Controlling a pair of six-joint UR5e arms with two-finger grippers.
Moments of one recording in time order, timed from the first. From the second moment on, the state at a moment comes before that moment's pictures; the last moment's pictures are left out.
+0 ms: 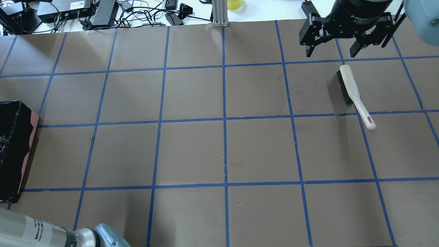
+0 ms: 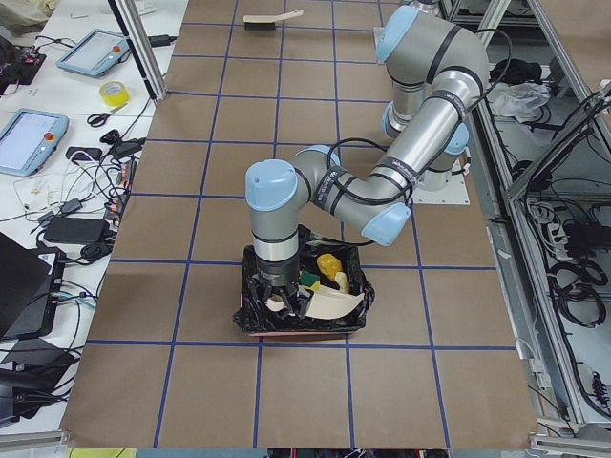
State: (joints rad) left arm -0.62 -2.00 -1.24 -1.13 1.85 3.00; right arm 1.59 -1.58 1.48 -1.58 -1.59 0.09
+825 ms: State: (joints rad) left arm -0.61 -2.00 -1.20 -1.17 1.80 3.07; right arm 1.59 -1.59 1.48 -1.58 -1.59 0.09
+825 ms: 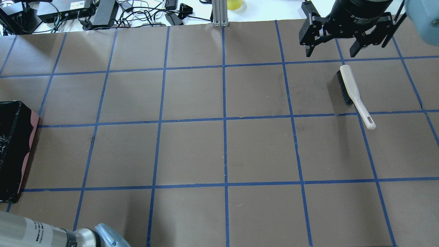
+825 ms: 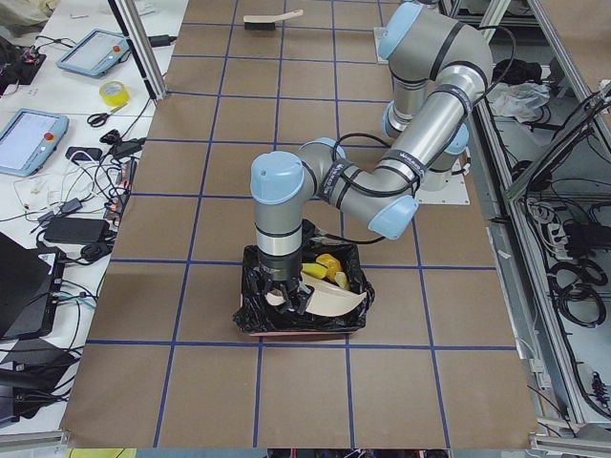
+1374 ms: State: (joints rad) left arm -0.61 -1.99 -1.20 -1.21 1.79 3.08; right arm 1.59 -1.59 1.48 -1.58 -1.59 0.09
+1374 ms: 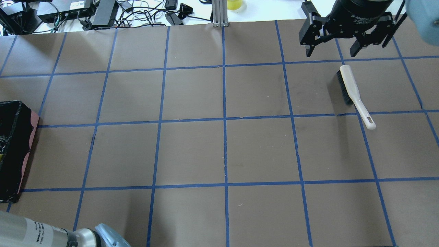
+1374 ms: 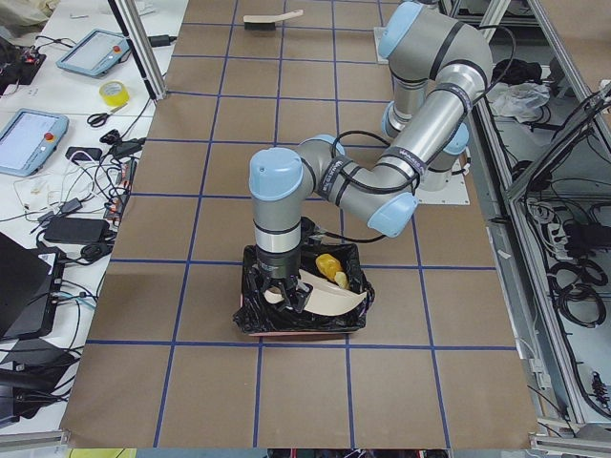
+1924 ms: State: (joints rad) left arm -0.62 -1.97 -1.18 -1.47 1.65 3.00; right arm 1.59 -1.59 1.48 -1.58 -1.59 0.09
